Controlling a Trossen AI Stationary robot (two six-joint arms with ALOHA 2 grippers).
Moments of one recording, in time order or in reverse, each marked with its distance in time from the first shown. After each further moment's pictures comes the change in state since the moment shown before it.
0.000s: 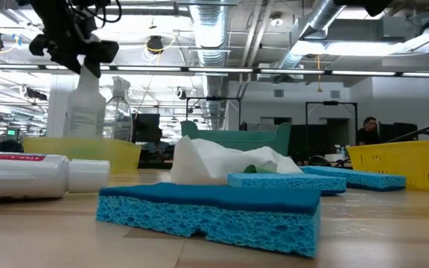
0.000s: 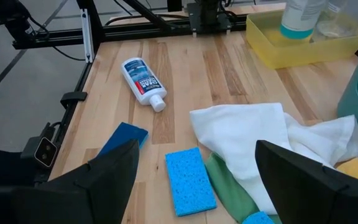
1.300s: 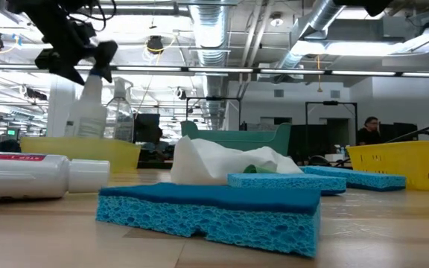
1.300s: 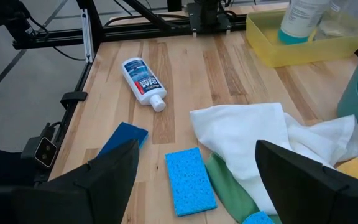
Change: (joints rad) left arm 0.119 -0.124 -0.085 0.181 0.342 0.155; right arm 0.000 0.000 0.000 0.000 0.000 0.000
